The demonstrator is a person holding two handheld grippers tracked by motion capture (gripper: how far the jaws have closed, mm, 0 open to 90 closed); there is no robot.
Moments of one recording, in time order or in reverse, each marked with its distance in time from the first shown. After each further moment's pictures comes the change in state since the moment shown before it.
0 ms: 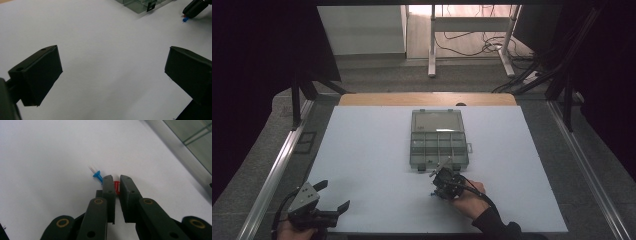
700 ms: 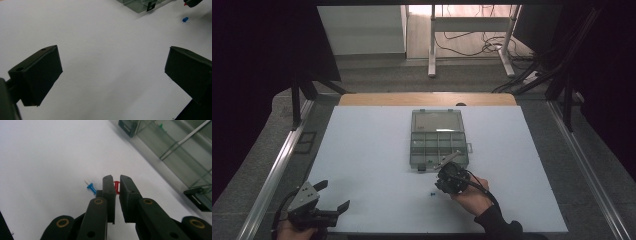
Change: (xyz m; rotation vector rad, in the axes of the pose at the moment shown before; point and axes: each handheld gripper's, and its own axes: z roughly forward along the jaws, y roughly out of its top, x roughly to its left) left arm 0.001 0.000 0.001 0.002 -0.006 -0.012; right arm -0.012 0.002 -0.018 -0.107 0.009 0.029
